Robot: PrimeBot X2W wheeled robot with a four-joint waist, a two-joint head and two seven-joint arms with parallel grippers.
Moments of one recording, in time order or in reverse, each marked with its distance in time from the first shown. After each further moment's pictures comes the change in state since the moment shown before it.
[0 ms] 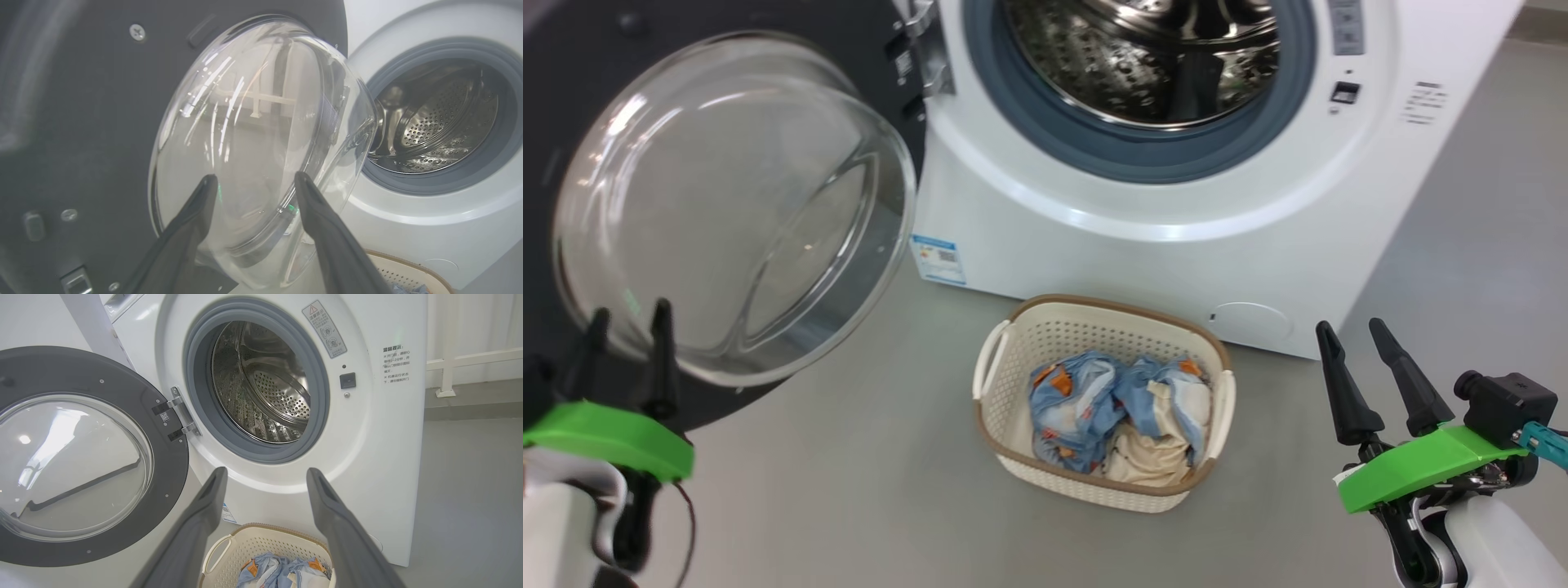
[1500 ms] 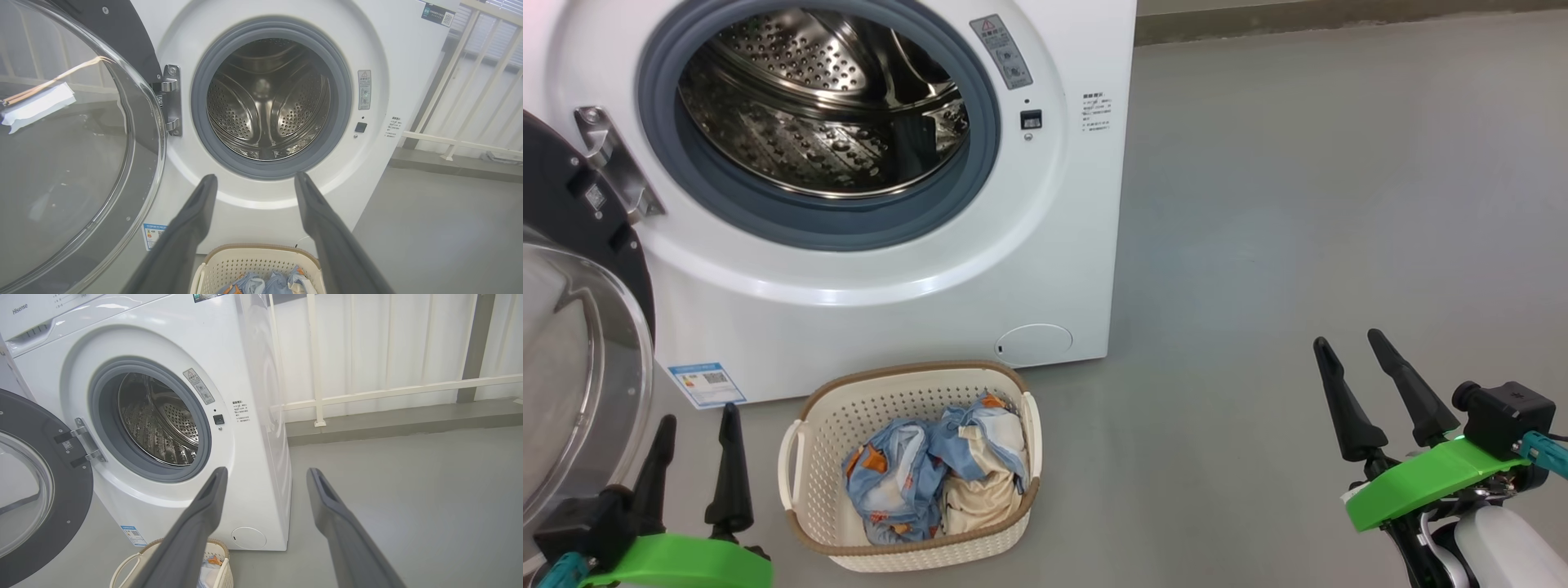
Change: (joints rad) left arm 0.417 -0.095 0.024 -0.480 0.031 0.163 -0.001; right arm 0.024 -0.062 0.054 -0.030 -0.013 0.000 0.000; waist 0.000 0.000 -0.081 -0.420
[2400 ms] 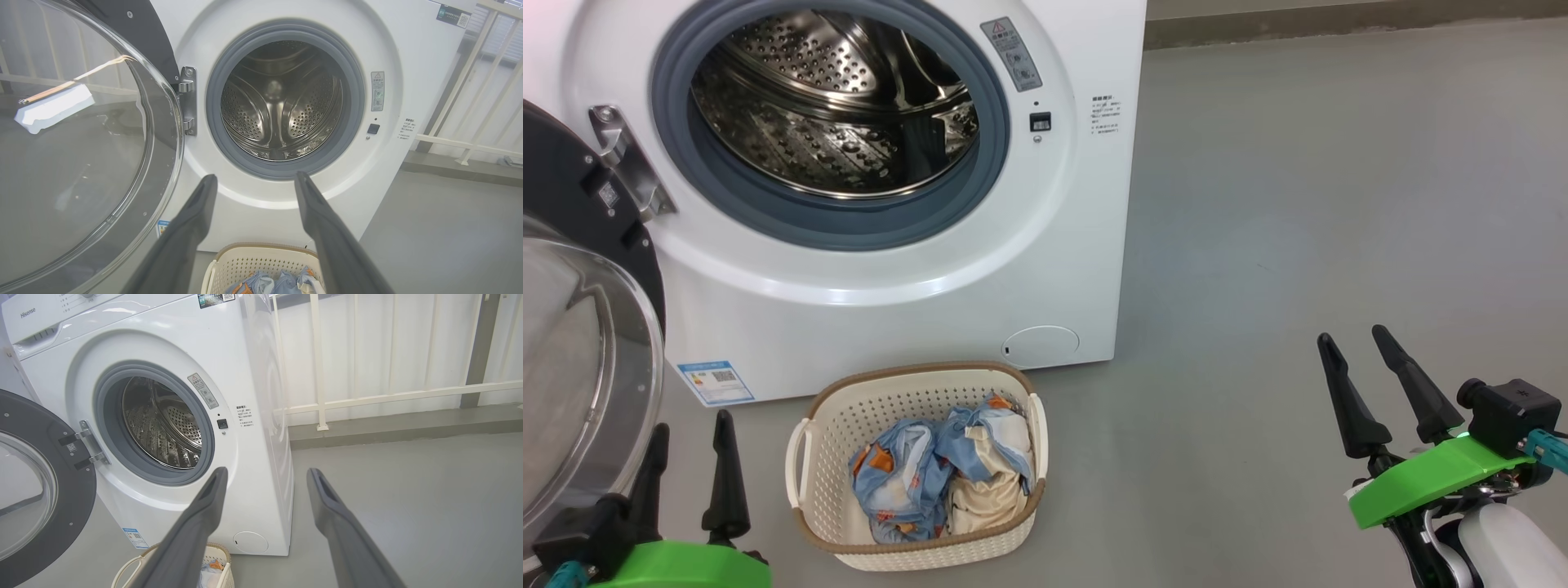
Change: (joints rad) left arm 0.017 -0.028 0.038 0.001 0.035 -0.023 0.000; right arm 0.000 -0.004 -0.007 -0.009 -0.003 0.000 0.000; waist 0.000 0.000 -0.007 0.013
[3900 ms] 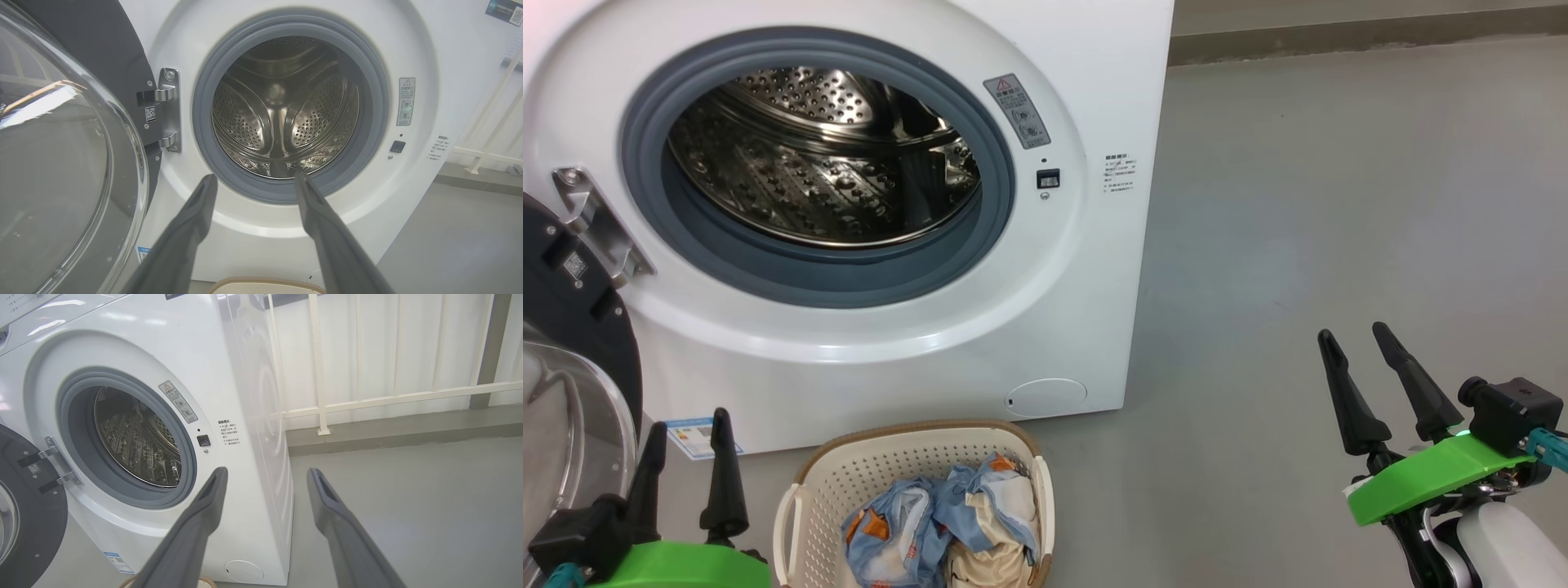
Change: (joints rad) left arm 0.001 -0.021 0.032 0.000 0.018 -0.028 0.000; right arm 0.000 0.011 -0.012 -0.006 0.000 0.000 0.000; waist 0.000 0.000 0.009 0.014
